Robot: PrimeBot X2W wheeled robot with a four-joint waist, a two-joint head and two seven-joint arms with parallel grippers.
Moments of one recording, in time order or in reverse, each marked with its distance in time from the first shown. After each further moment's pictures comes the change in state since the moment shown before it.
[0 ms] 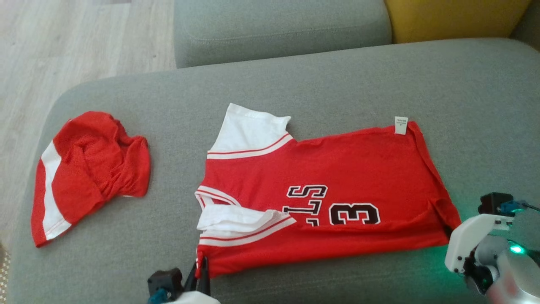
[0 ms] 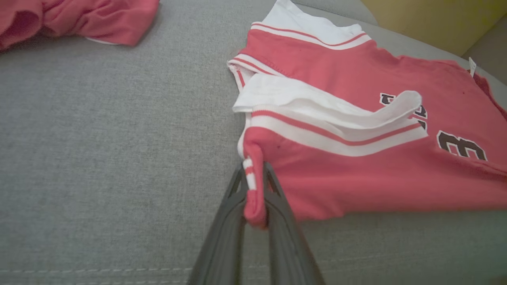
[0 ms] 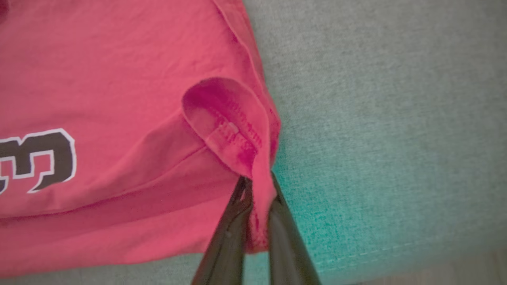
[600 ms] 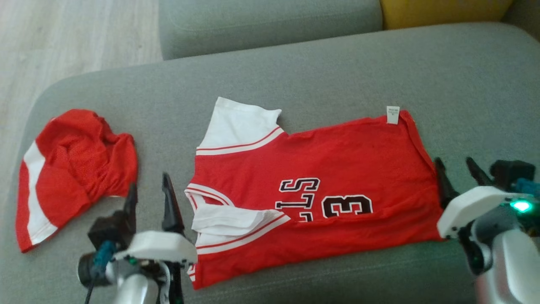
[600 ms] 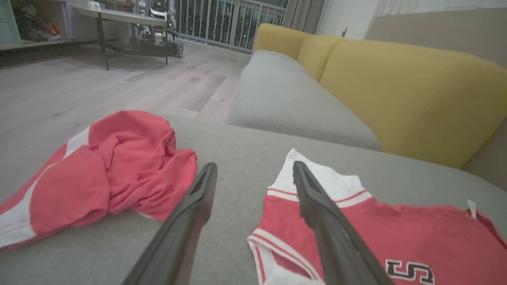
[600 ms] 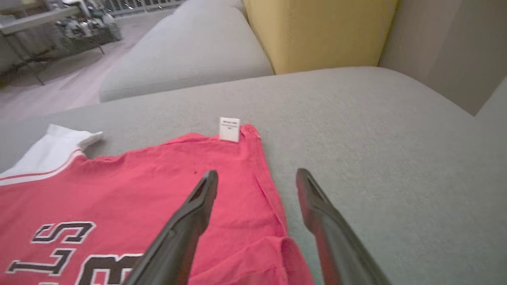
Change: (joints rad) left arm -0.074 0.004 0.206 -0.293 0.115 0.061 0.000; right arm 0.134 0.129 -0.096 -0.573 -0.129 0.000 -0.122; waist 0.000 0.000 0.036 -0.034
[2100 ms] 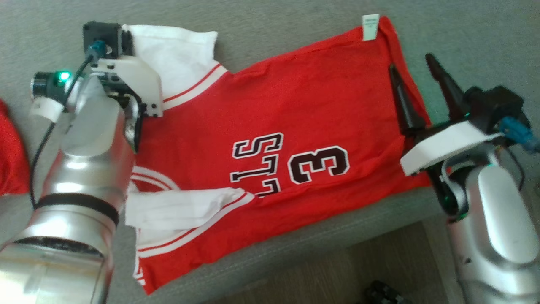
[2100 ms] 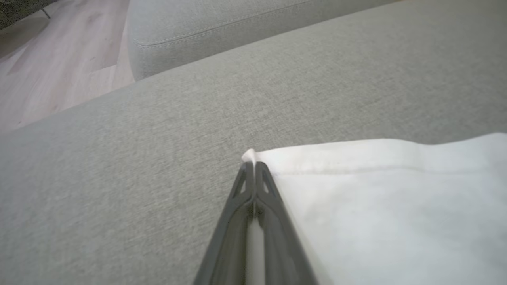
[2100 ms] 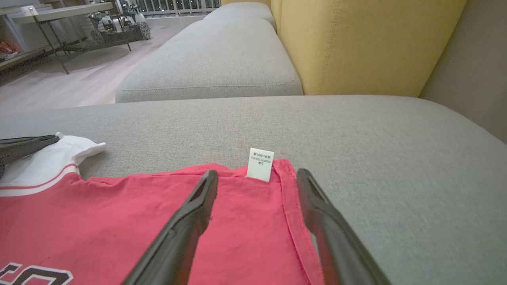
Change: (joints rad) left arm -0.989 0.048 -0.092 1.018 0.191 -0.196 0.067; right arm -0.181 0.006 0.252 -0.239 0.051 0.000 -0.102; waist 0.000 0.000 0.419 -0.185
